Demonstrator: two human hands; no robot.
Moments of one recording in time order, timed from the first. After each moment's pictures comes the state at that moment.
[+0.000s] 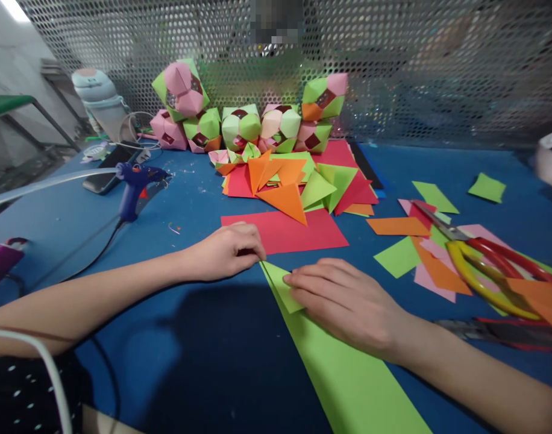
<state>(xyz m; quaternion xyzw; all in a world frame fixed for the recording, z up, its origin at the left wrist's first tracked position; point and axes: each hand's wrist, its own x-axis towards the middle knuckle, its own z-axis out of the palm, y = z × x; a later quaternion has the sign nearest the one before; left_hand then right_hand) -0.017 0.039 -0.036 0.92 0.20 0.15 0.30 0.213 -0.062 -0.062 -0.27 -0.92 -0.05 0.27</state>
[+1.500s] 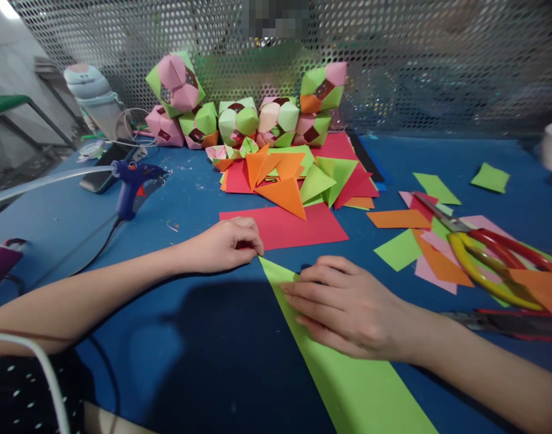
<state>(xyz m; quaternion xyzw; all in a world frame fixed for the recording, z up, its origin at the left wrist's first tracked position) -0.015 0.041 -0.033 0.90 0.22 0.13 0.34 0.206 -0.062 -0.046 -0.23 -0.94 -0.03 0.23</state>
